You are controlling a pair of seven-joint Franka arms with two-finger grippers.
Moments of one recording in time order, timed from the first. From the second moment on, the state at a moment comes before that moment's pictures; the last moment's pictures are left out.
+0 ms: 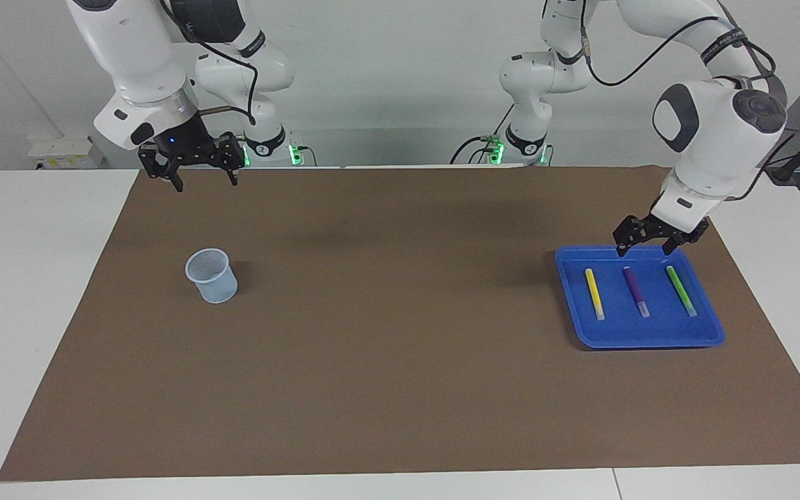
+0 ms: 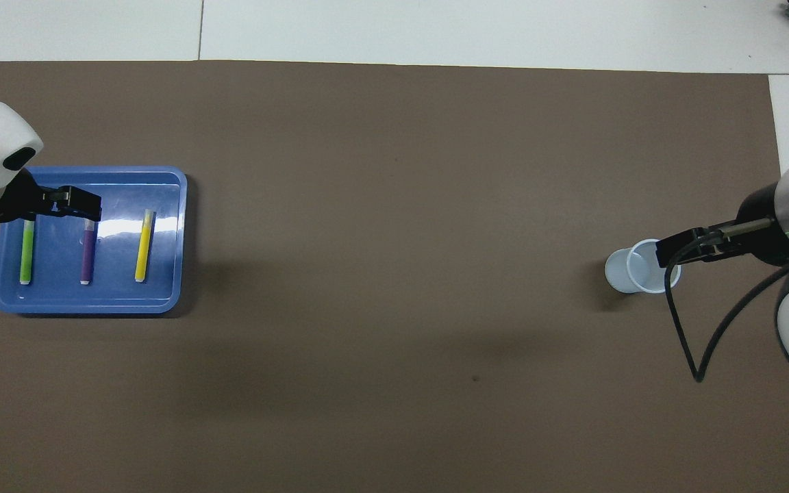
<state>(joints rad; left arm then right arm) 0.00 0.12 0.02 -1.81 0.02 1.94 0.08 0.09 -0.05 0.00 -1.65 -0.01 1.54 -0.04</state>
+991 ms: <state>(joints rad) 0.00 0.30 0.02 -1.89 -0.02 2.23 0.08 0.10 -0.08 0.00 -1.72 0.15 1.53 -0.04</state>
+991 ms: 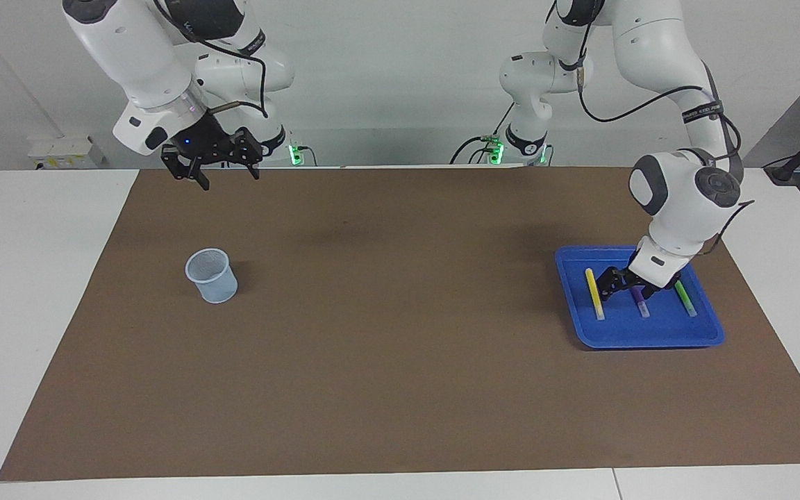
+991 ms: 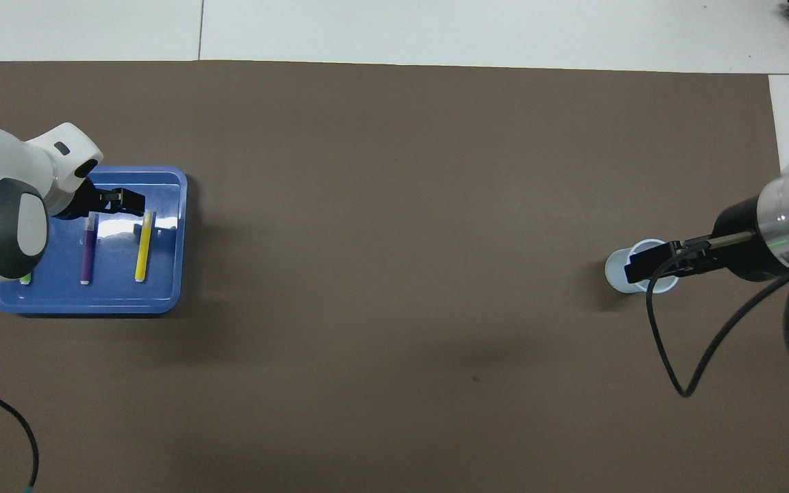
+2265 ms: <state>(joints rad) 0.00 0.37 0.00 -1.95 -0.03 2.38 0.08 0.13 -0.18 0.00 -1.87 0.17 1.59 -0.04</state>
